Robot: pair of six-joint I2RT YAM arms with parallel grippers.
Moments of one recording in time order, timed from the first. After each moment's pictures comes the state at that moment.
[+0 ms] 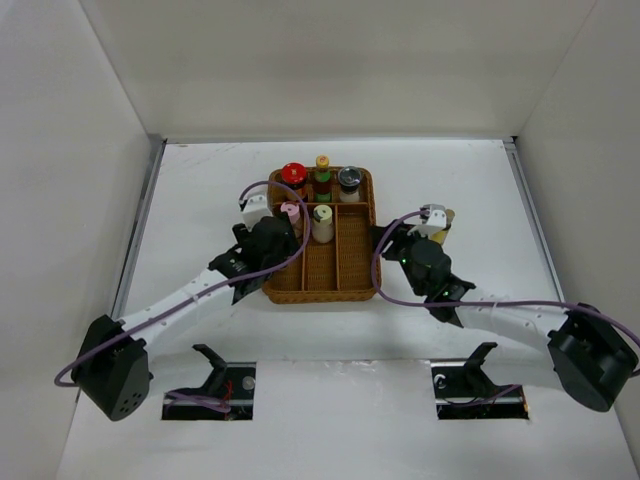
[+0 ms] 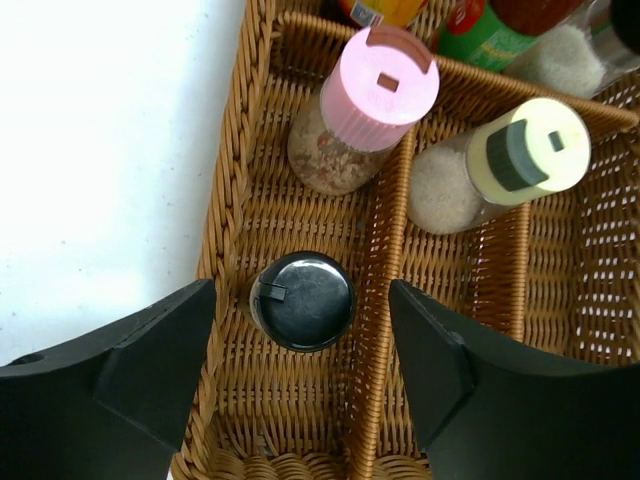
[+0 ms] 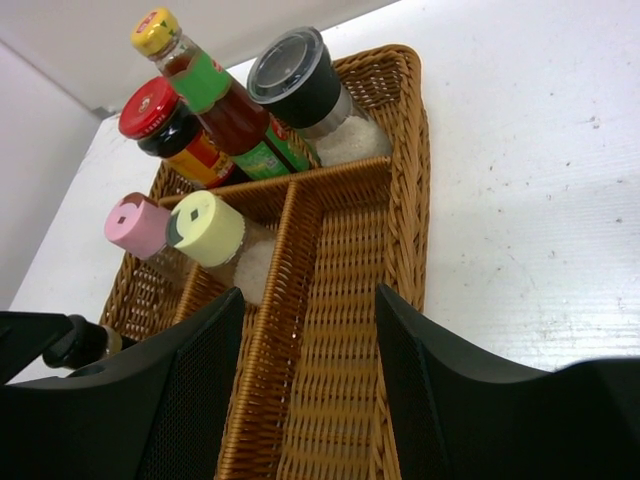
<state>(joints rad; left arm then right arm) -0.67 1.17 0.73 -0.21 -0.55 -0.67 0.75 1.19 0.47 0.58 0.50 0.56</state>
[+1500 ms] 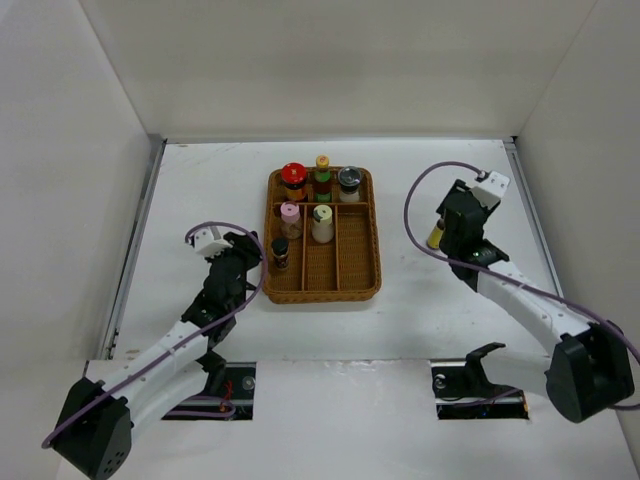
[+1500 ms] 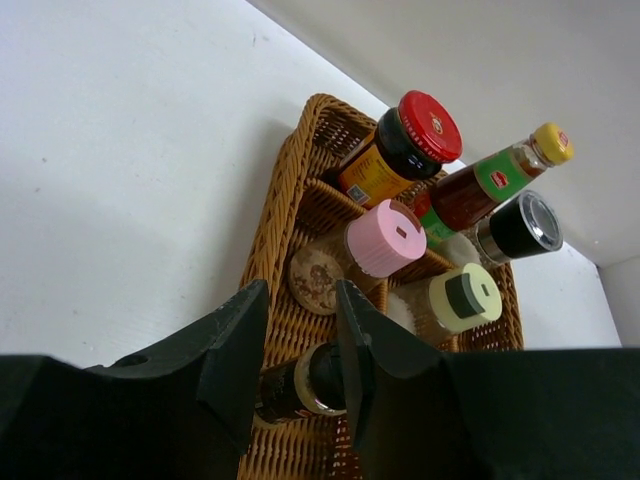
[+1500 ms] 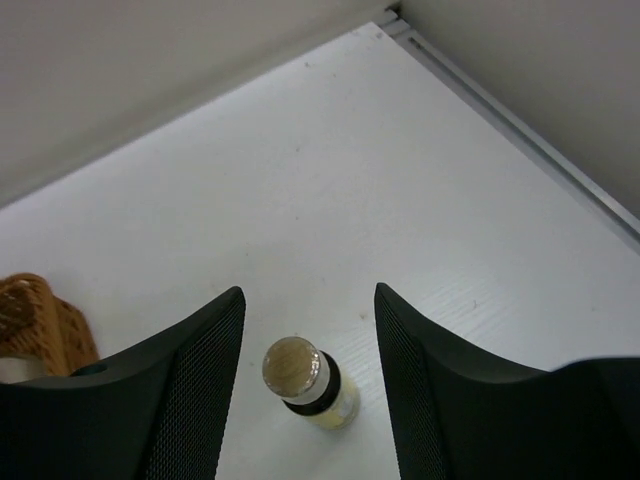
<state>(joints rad) -0.54 0.79 0.26 0.40 -0.62 -0.70 0.38 1.14 0.72 0.18 0.83 0.37</state>
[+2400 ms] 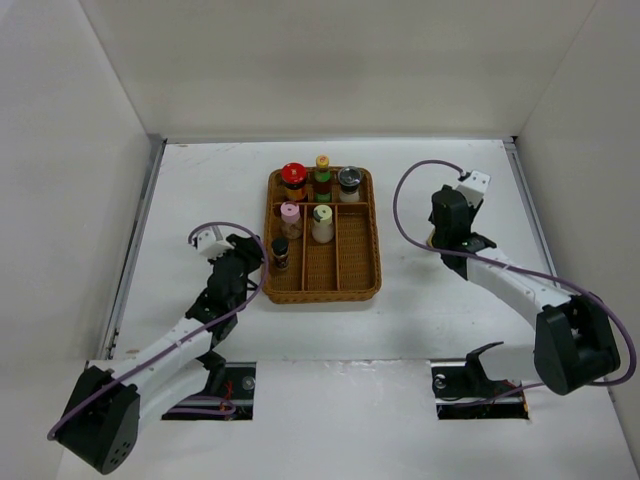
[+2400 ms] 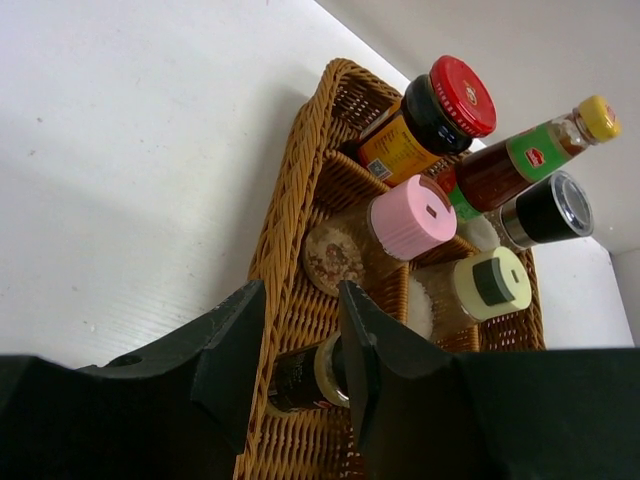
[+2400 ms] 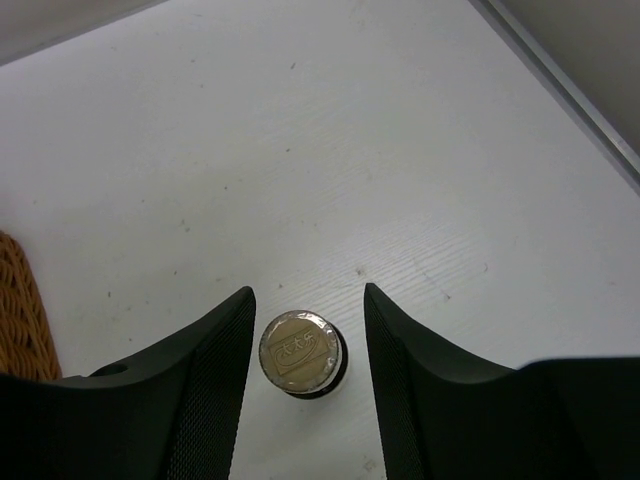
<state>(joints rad) -0.51 0.86 0.23 0.45 -0.56 -0.75 0.36 1.30 0.76 0.08 0.75 0.38</state>
